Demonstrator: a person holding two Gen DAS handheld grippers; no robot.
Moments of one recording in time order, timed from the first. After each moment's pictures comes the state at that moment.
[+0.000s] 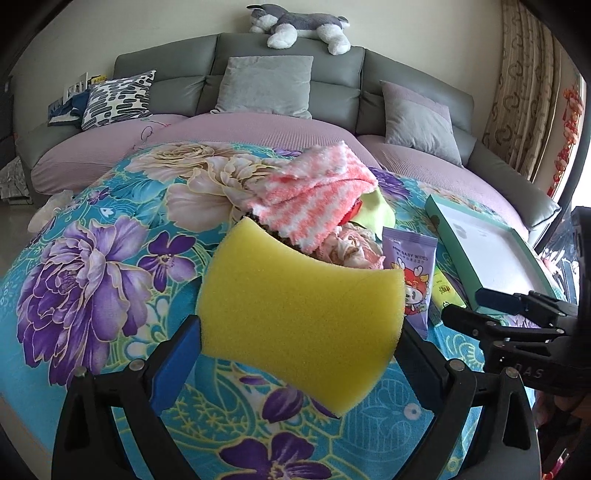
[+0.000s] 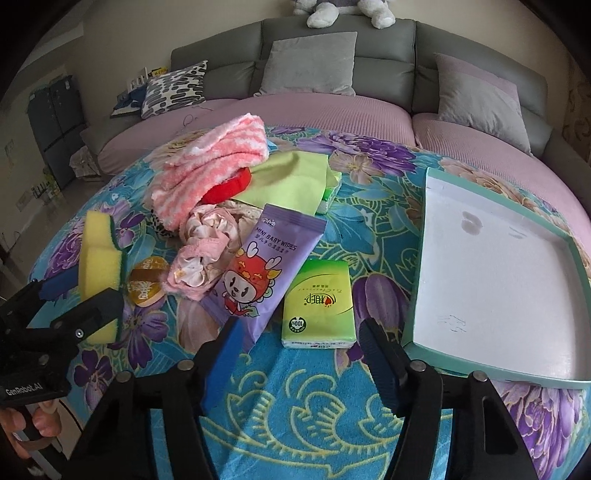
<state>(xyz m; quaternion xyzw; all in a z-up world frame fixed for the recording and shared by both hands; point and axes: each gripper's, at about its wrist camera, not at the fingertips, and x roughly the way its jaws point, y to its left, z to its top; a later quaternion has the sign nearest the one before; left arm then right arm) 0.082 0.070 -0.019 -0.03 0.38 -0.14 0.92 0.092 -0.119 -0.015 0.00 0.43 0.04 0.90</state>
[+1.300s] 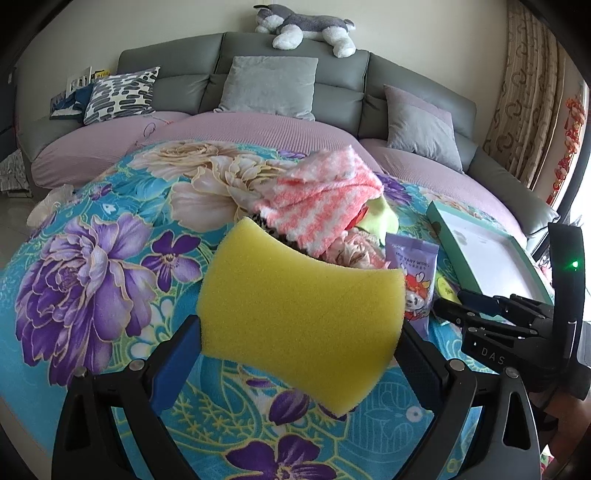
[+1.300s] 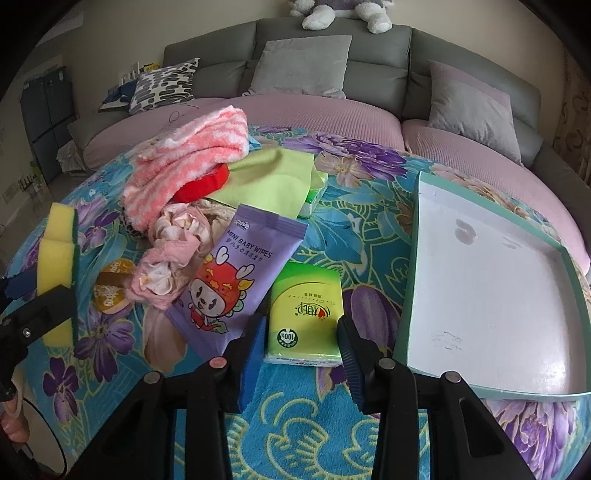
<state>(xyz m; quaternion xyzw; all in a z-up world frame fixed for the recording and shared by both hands) 0.083 0.076 -0.015 -0.04 0.37 -0.14 0.92 0.104 -0.122 -0.026 -0.03 0.42 0.01 0.91</state>
